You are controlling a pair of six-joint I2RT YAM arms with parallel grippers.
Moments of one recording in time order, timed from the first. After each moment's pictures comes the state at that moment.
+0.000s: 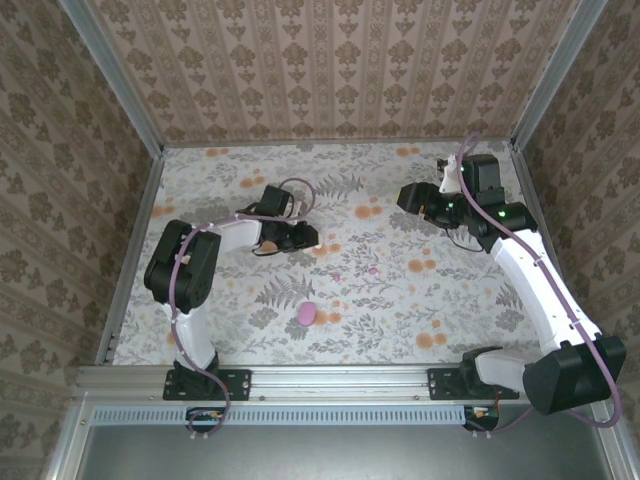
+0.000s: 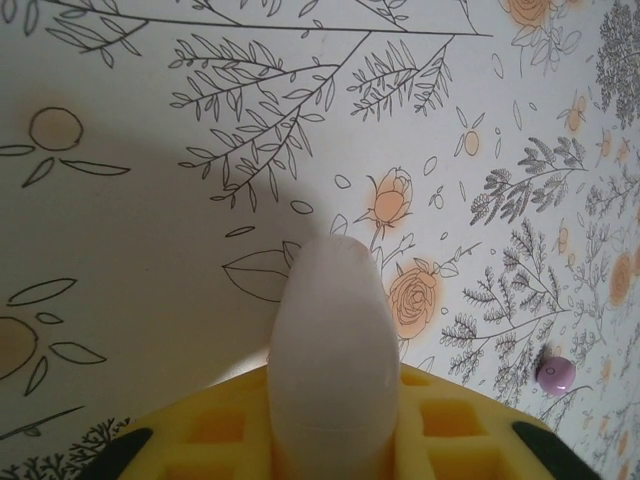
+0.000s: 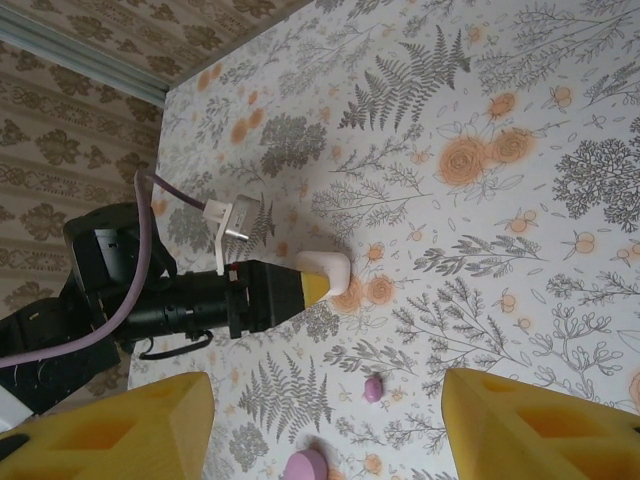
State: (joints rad) left arm -0.47 1.89 1.10 -0.24 0.51 -0.51; right arm 0.15 1.22 1.19 -0.66 -0.44 0.57
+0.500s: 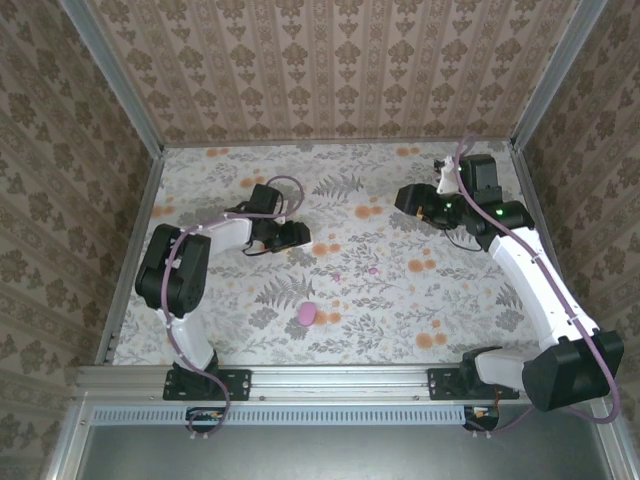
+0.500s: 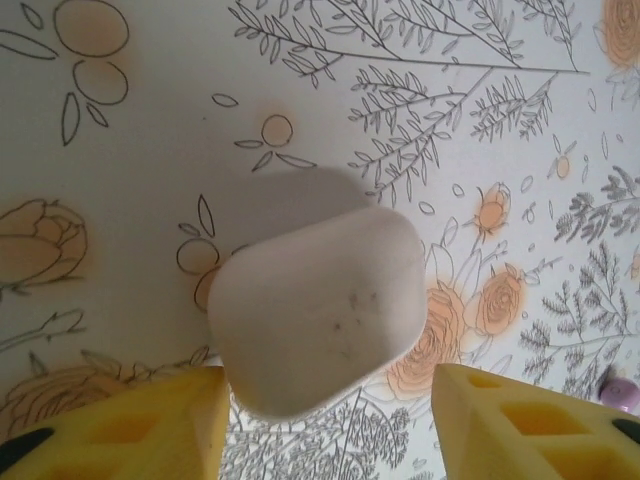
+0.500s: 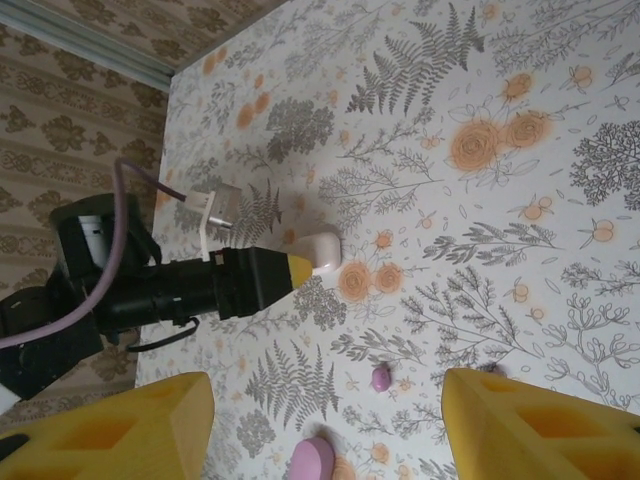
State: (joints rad) left arm -0.42 1.83 1.08 -0.32 0.41 -0.49; right arm 0.16 1.24 1.19 -0.67 -0.47 0.56
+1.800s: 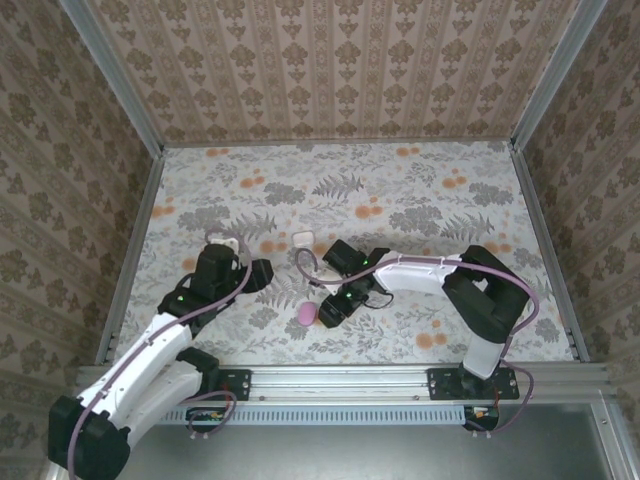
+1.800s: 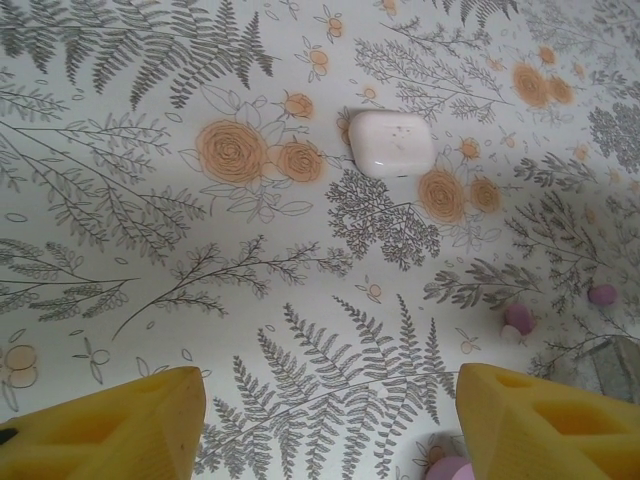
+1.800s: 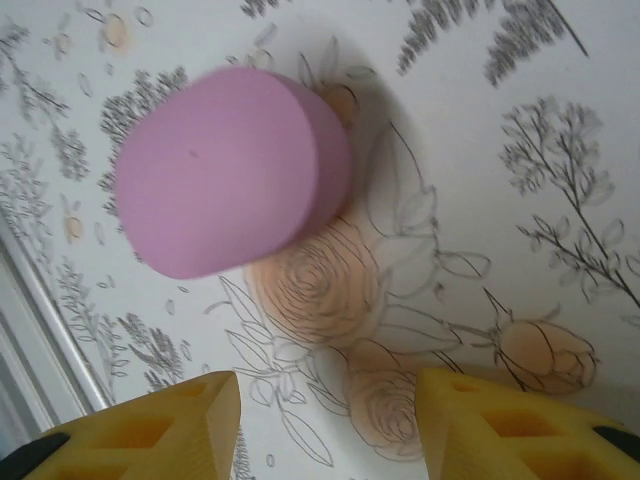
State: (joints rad) left arm -0.49 0.77 0.49 -0.42 0.03 -0.55; right arm 0.85 1.77 1.01 -0.49 -0.43 0.07
